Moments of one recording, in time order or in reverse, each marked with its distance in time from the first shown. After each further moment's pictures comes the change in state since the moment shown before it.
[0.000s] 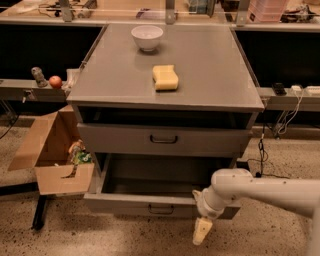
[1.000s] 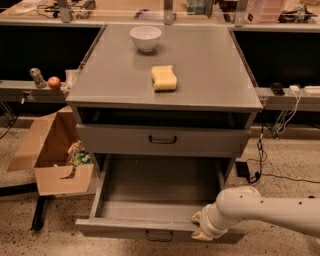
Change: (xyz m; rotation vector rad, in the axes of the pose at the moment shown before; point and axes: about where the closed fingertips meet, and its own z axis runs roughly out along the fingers) arm -0.003 0.050 -0.005 0.055 -0.032 -0.047
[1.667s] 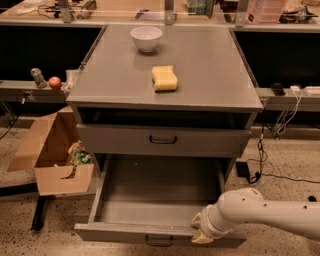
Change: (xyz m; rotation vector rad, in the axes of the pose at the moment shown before) arm -0.005 0.002 -0.007 0.033 -0.011 -0.033
